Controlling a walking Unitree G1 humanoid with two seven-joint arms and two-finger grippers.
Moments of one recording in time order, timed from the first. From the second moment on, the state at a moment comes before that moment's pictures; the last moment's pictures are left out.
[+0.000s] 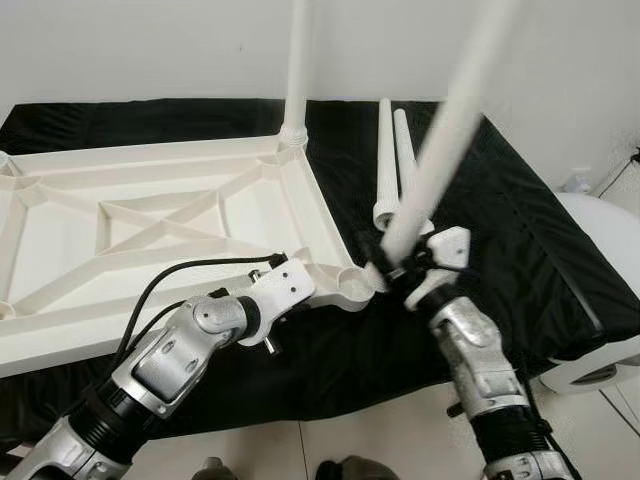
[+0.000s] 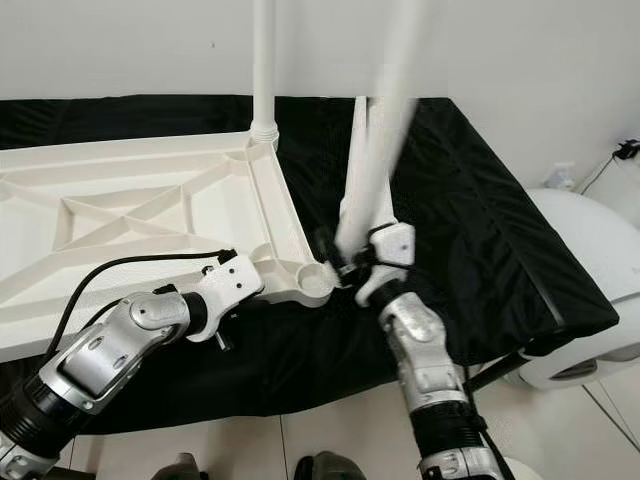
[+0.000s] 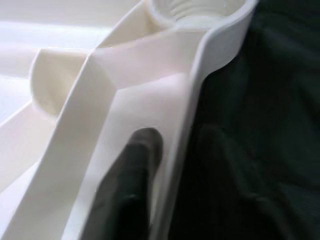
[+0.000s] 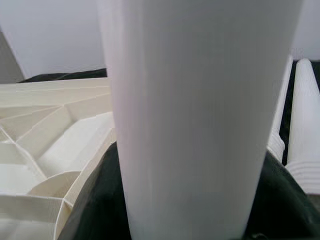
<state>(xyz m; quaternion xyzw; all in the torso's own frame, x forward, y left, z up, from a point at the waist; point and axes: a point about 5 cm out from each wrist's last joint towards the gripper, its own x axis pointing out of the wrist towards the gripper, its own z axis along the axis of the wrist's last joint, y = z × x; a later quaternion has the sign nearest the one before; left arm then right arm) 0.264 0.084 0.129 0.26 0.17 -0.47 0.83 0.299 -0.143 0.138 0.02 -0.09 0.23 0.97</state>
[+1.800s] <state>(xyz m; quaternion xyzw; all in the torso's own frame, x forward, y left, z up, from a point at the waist) 0.303 0.031 0.290 -0.06 -0.04 -0.58 0.81 0.301 -0.131 0.152 -0.04 -0.06 0.44 0.90</state>
